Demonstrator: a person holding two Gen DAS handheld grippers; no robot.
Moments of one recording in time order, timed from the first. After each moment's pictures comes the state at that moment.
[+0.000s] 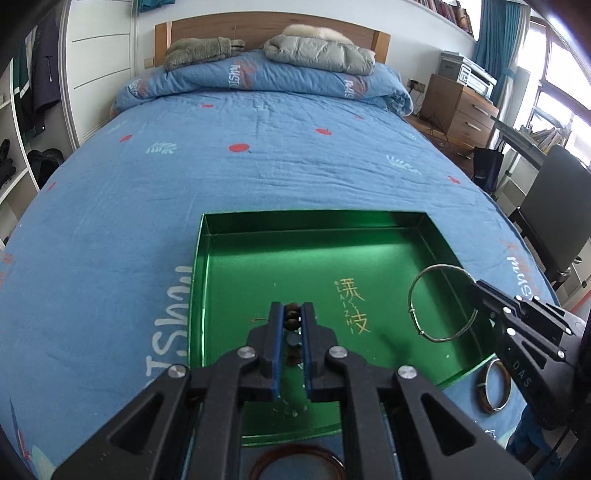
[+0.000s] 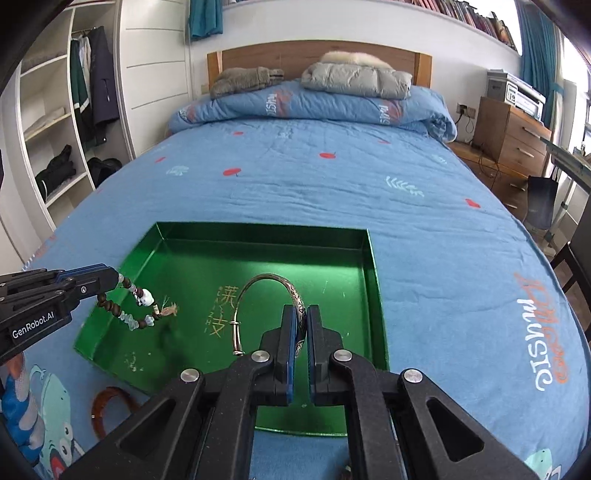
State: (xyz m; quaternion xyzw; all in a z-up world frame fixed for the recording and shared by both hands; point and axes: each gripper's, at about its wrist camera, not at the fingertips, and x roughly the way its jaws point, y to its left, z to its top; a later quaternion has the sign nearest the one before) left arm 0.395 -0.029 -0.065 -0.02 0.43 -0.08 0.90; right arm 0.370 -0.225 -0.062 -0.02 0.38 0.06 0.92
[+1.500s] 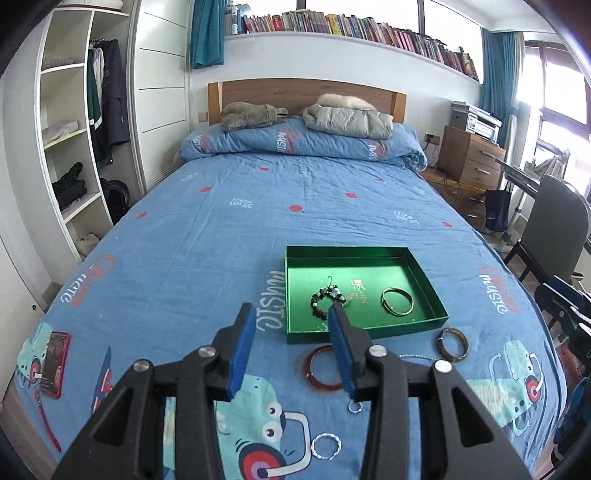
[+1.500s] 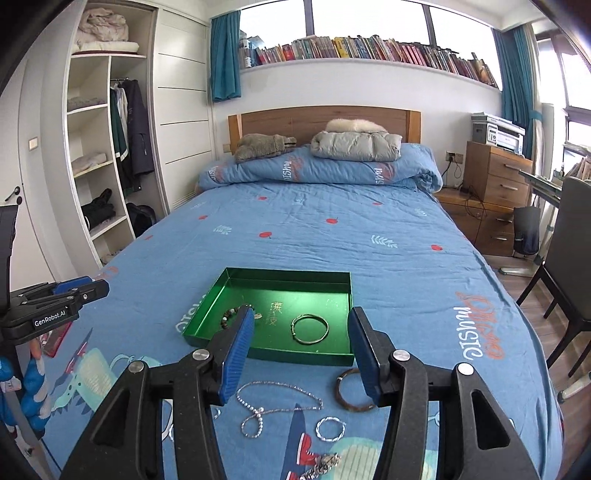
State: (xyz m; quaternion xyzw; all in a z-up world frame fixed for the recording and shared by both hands) left arm 0.170 0.023 0.083 -0.01 0.32 0.00 0.95; right arm 0.170 -0.256 0.087 0.01 0.27 0.09 0.96
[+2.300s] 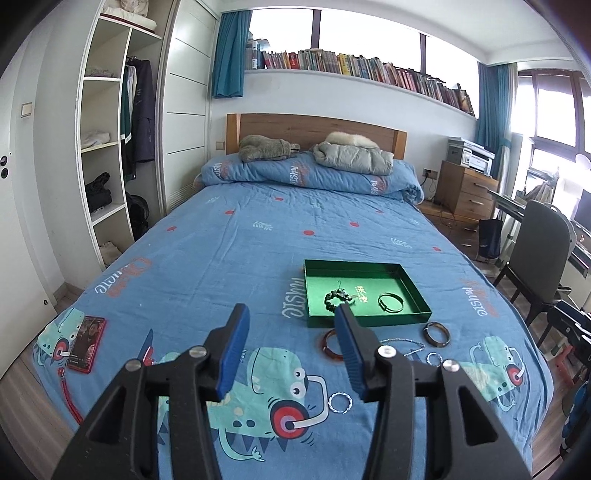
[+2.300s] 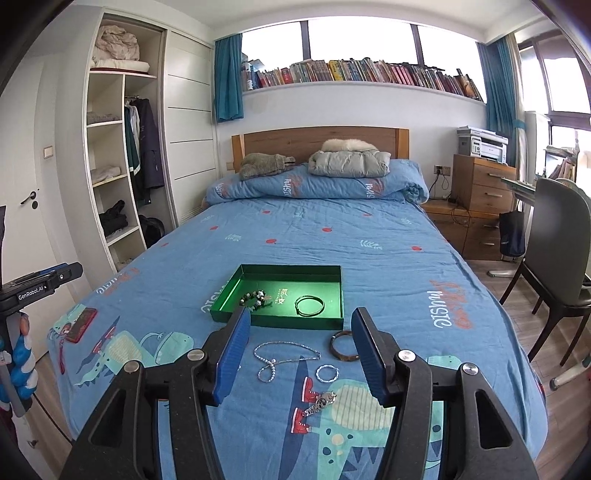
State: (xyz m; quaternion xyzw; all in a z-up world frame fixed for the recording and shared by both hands) left arm 0.039 0.075 0.114 -0.04 0.26 0.00 0.97; right arm 0.044 -0.279 0.102 0.02 0.24 0.08 0.97
